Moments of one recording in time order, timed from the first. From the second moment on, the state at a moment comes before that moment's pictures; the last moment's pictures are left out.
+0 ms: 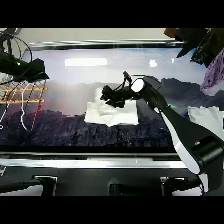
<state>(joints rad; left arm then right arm) -0.03 -1.45 1.89 1.27 -1.52 -1.75 0.45 -1.69 1.51 -0.76 0.92 1.89</state>
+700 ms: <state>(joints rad) -0.03 -1.45 1.89 1.28 -1.53 -1.75 0.20 -1.49 1.51 -0.74 1.10 1.77</state>
